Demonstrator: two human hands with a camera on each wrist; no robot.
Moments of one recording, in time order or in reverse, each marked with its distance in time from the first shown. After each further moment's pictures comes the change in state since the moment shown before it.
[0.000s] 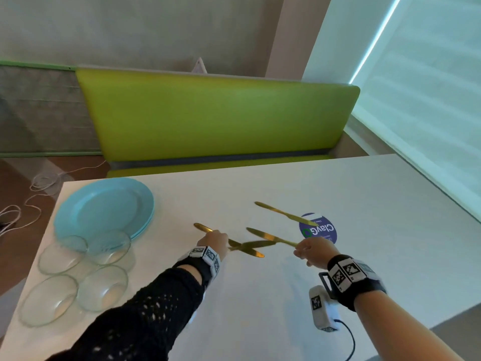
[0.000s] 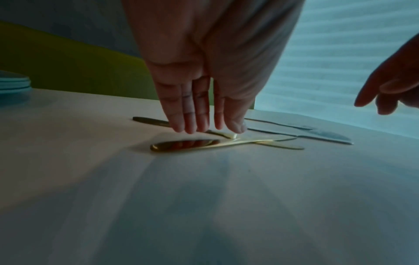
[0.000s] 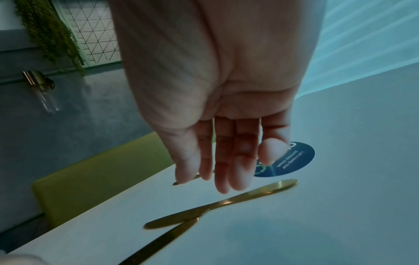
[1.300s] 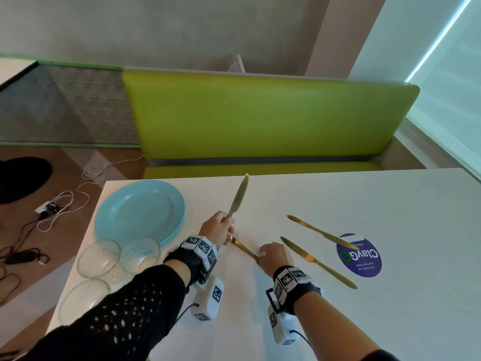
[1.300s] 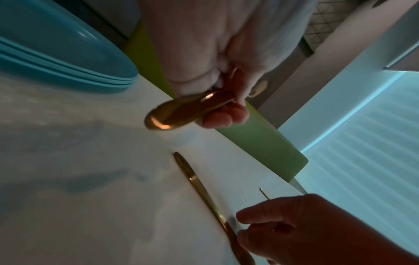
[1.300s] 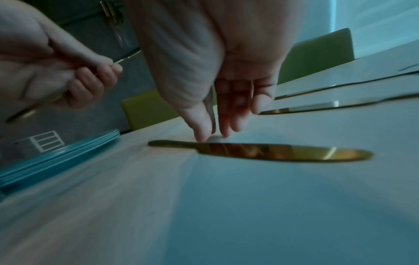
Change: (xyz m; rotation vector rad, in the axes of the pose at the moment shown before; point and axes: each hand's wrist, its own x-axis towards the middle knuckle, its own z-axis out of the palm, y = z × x) left_hand 0.004 -0.051 -0.054 -1.065 0.291 -0.233; right_hand 0.054 -0.131 0.084 -0.133 0.038 -0.209
